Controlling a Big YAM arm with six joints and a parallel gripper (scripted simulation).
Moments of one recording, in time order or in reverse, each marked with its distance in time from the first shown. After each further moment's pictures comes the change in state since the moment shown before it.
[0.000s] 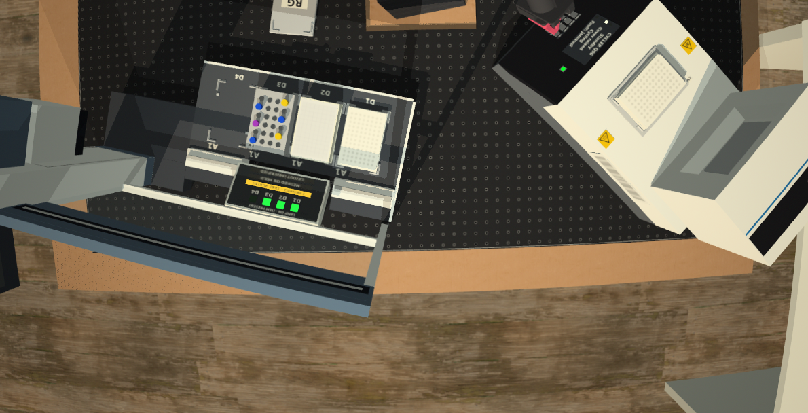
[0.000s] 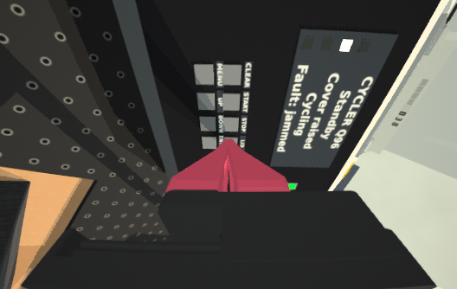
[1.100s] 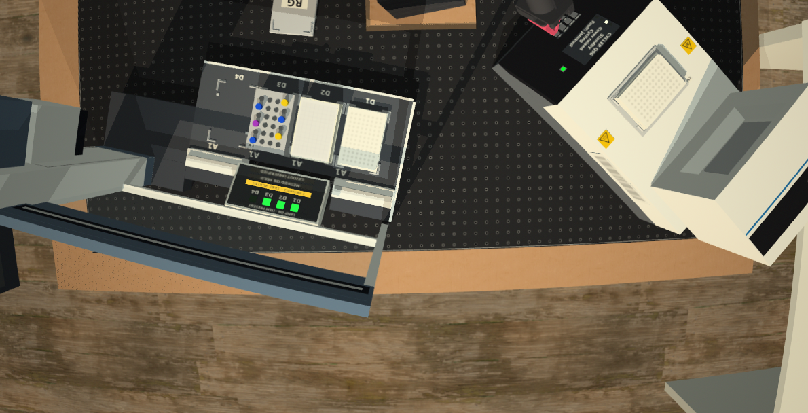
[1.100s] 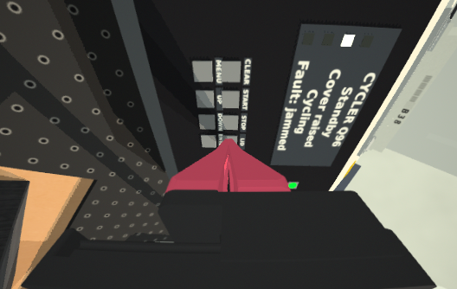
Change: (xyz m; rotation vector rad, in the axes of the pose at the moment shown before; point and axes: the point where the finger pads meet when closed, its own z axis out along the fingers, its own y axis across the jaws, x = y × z) arm 0.002 0.000 0.001 -0.002 0.003 0.006
